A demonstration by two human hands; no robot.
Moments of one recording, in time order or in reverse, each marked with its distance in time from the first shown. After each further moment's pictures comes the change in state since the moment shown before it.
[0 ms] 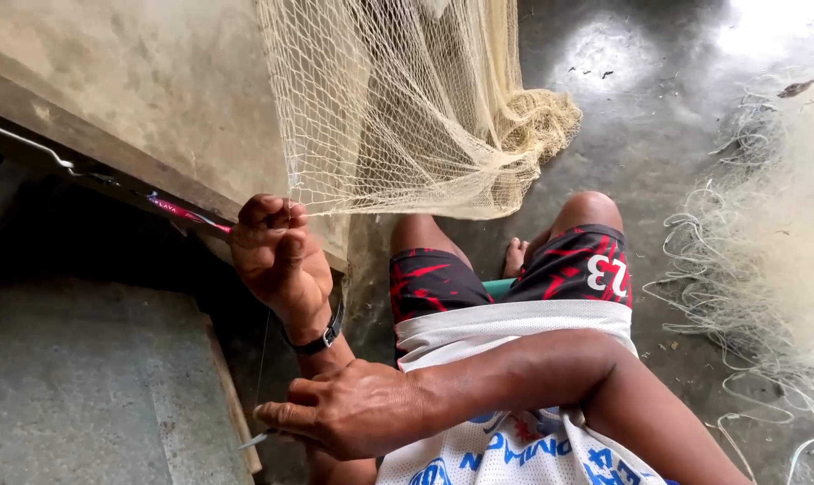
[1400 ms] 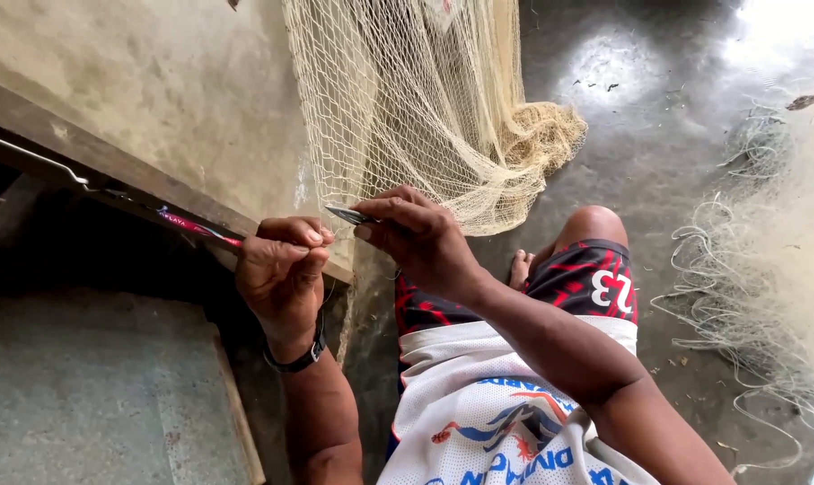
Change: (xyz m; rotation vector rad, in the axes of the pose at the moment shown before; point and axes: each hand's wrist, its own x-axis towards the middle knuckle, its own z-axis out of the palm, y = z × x) left_hand 0.022 0.023 0.011 0.197 -0.357 0.099; right_hand -0.005 0.111 -0.106 0.331 0.924 0.326
